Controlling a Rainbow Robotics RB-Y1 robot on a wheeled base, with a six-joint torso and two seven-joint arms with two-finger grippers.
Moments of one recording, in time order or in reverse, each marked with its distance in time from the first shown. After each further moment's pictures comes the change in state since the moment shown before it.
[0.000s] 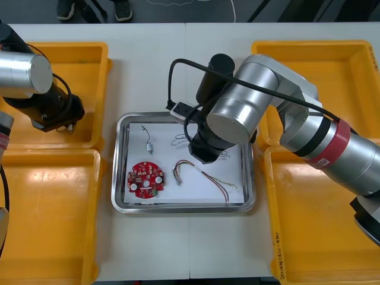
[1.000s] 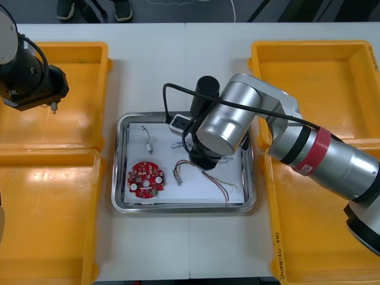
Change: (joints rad) right arm -0.007 0.040 0.084 0.128 0.060 -0.073 0.061; left arm 0.007 0.003 0.114 -0.406 -0.014 0.310 0.000
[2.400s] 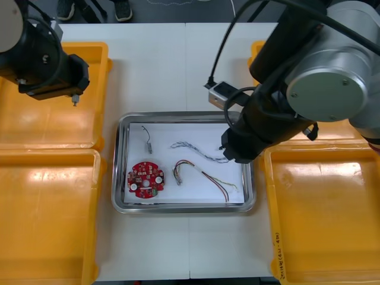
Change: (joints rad) right arm 0.088 -0.228 -0.355 -0.524 -0.366 0.383 -0.406; left arm -0.070 0.062 -0.141 -0.120 0.230 0.057 0.094
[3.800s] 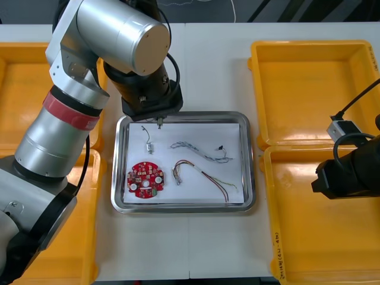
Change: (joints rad) right arm 0.611 -0.170 -0.461 -0.260 0.075 0.058 -0.229; left arm -0.156 -0.321 -0.293 0.219 -0.137 0.001 0.252
